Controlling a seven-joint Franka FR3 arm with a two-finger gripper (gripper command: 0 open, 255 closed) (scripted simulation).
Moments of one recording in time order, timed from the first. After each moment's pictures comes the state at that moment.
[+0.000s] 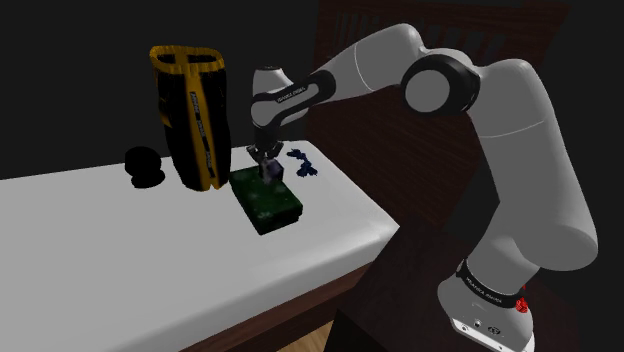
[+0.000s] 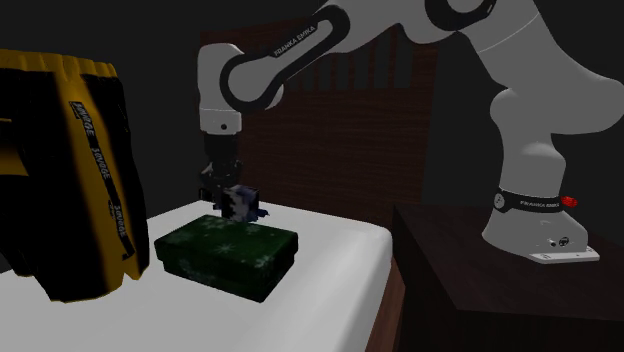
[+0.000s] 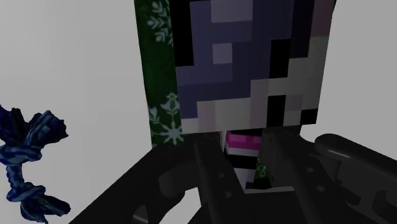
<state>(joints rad) 0.15 0.70 -0.08 -1.46 0.02 2.23 0.33</state>
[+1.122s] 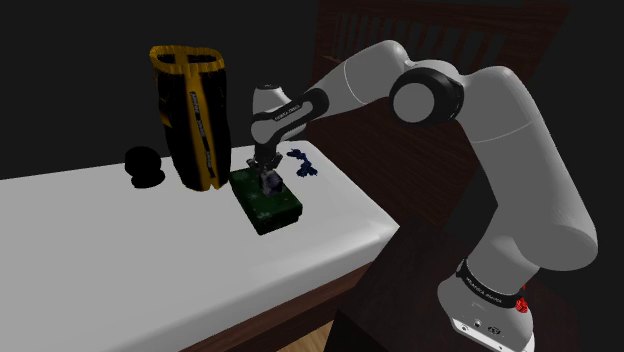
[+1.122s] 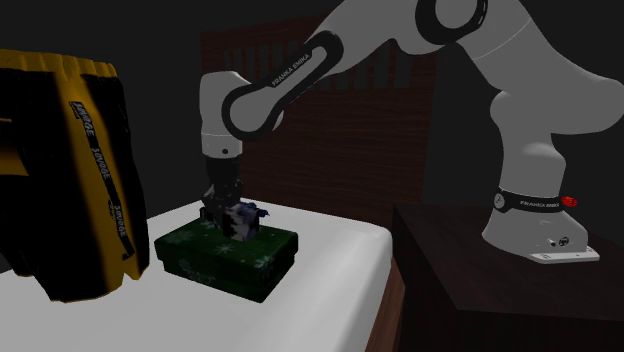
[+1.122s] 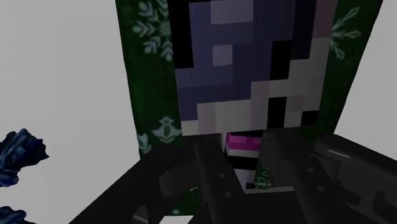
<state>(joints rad) 0.15 0.79 -0.07 -1.46 0.02 2.31 0.33</state>
